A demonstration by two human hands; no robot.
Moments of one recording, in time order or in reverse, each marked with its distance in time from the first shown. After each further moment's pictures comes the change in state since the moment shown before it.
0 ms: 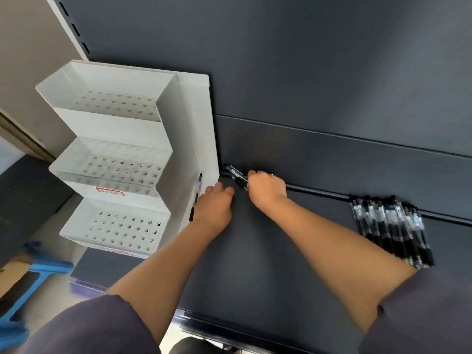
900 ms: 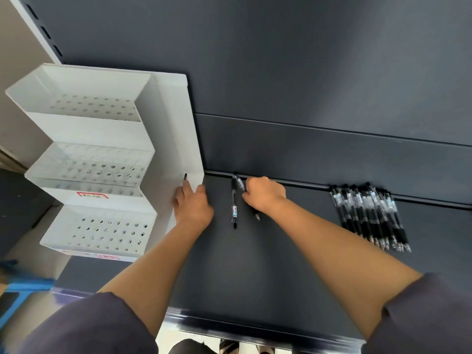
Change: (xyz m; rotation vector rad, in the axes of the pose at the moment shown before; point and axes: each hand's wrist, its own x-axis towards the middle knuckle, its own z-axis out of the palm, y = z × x) left_hand -0.003 -0.005 0.007 -0.207 0.042 -0.266; right_hand -0.030 0.022 -0.008 0.144 -0.148 0.153
